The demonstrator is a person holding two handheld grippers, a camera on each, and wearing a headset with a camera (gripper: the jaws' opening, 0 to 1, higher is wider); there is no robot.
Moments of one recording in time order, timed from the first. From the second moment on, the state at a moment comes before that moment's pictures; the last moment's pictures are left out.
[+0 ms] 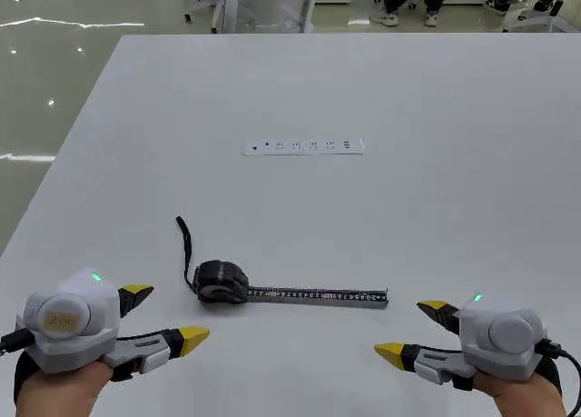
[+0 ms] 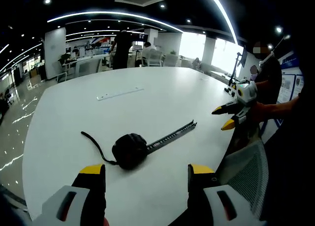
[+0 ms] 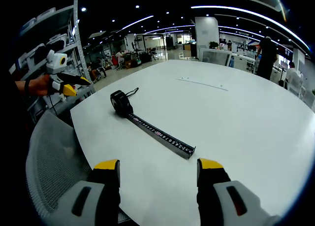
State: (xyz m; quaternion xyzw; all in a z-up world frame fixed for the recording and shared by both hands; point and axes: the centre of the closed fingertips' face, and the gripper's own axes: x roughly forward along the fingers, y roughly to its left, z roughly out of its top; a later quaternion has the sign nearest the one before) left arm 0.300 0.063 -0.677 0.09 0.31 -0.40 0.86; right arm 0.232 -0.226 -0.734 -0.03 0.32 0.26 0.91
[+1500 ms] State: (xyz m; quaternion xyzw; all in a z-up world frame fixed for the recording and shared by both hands) left arm 0.308 0.080 -0.711 0.01 0.36 -0.32 0.87; right arm 0.253 -0.248 -0.762 -0.05 0.36 0.27 0.89
